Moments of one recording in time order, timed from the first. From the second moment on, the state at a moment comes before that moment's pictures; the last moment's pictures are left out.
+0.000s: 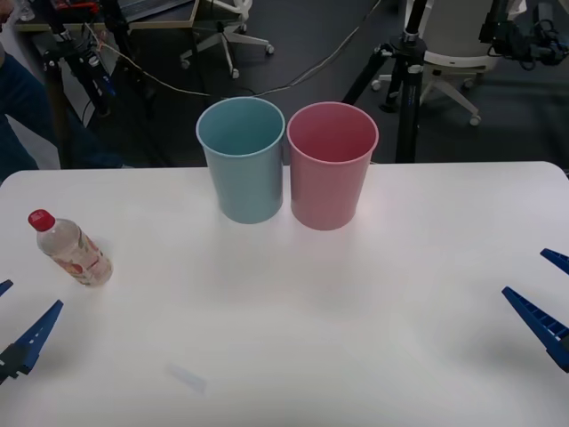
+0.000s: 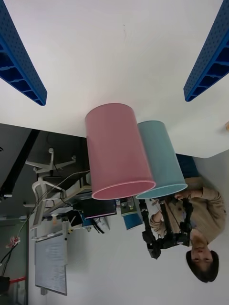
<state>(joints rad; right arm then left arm) 0.35 -0.40 -0.52 -1.66 0.96 -1.22 0.00 0.28 0.42 0.50 -1.27 -0.85 -1.10 -0.33</state>
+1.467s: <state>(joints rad) 0.35 -0.40 -0.52 -1.66 0.96 -1.22 0.00 -0.04 0.43 0.34 -1.08 -0.91 -0.80 -0.40</state>
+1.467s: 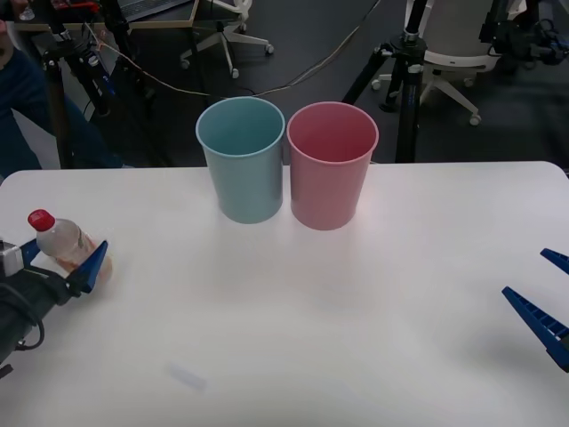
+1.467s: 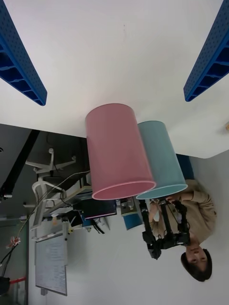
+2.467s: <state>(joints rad) 0.35 -0.40 -0.52 -1.66 0.96 -1.22 0.00 -0.06 0.45 0.34 -1.08 -0.91 -0.79 -0.36</state>
